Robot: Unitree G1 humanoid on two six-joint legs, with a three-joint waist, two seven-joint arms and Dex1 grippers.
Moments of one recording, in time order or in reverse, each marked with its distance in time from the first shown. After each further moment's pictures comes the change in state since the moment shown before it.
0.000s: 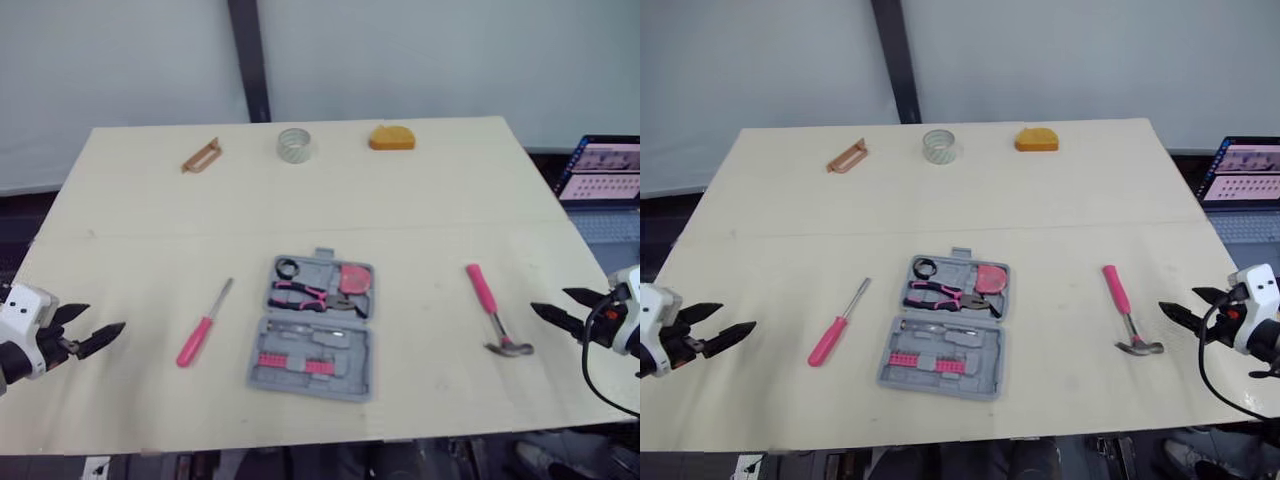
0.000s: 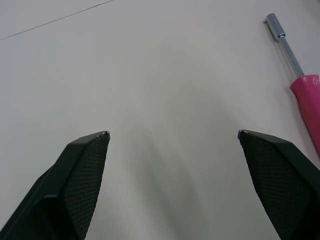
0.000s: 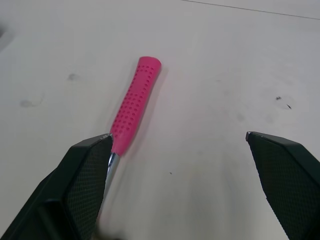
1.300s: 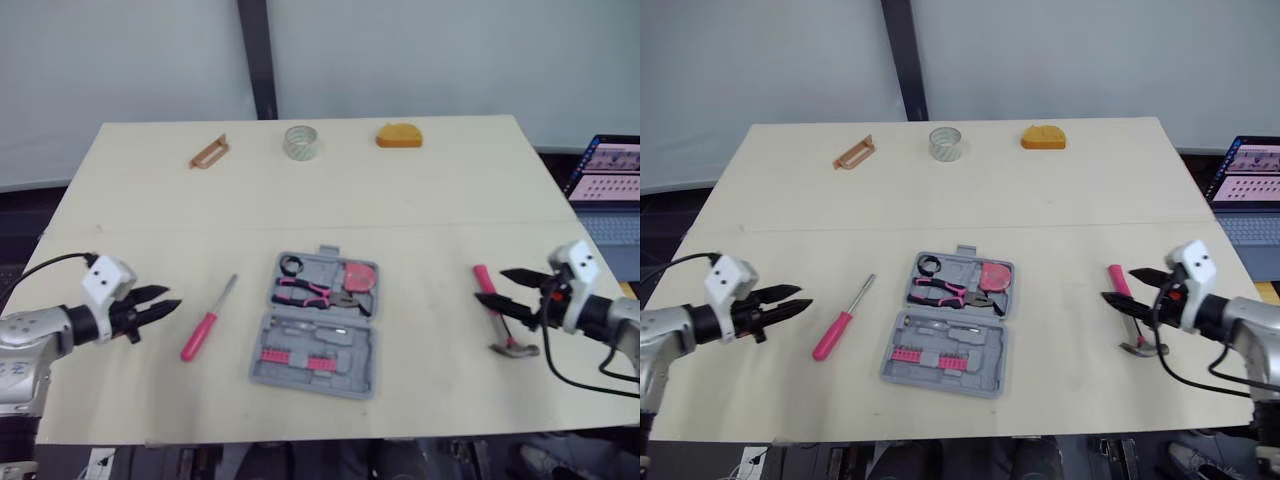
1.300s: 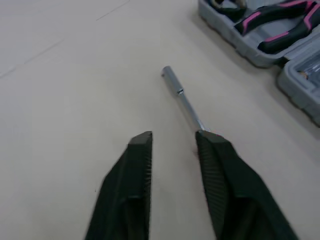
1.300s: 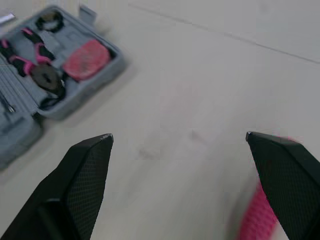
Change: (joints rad) left arm -0.170 -0.043 -0.277 -0.280 -0.001 0.126 0.011; right arm 0.045 0.090 0.085 -0.614 0.096 0.349 -0.072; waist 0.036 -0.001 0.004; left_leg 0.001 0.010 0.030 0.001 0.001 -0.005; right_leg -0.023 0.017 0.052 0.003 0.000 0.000
